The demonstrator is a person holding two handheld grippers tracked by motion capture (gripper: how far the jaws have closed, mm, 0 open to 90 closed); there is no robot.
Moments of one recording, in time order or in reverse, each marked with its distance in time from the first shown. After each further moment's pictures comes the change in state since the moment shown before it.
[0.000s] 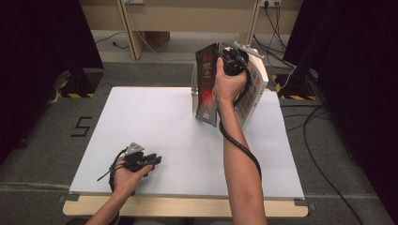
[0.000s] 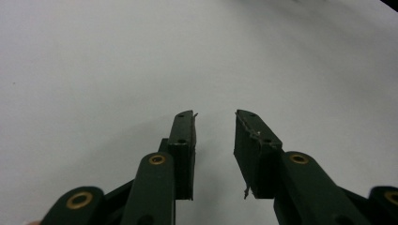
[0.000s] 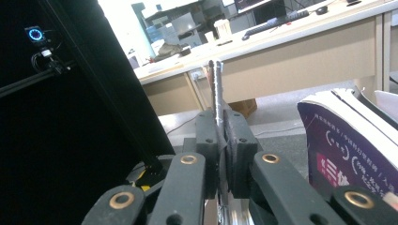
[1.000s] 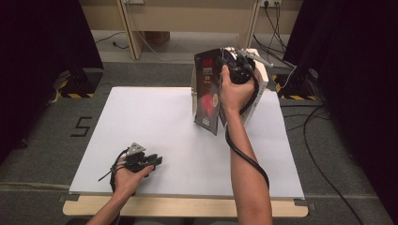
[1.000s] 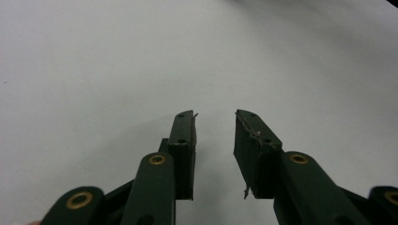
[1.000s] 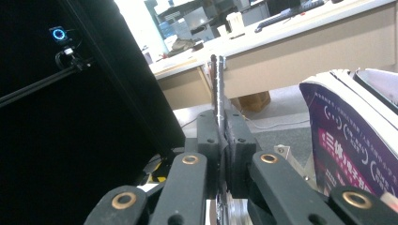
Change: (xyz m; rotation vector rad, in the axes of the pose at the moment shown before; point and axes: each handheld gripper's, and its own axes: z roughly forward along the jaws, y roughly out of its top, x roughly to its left) left arm -0.003 0.000 0.001 0.012 0.002 0.010; right arm 0.000 -0.004 -0.037 0.025 0.057 0.028
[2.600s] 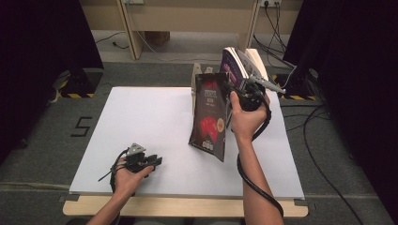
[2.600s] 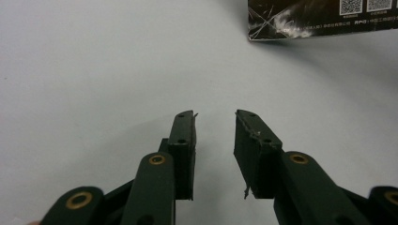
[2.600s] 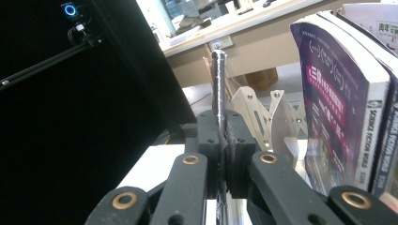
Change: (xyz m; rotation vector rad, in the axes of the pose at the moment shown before) left arm 0.000 0.000 -0.001 0.013 0.005 0.000; right arm -0.004 -0.038 -0.067 0.080 0.036 0.015
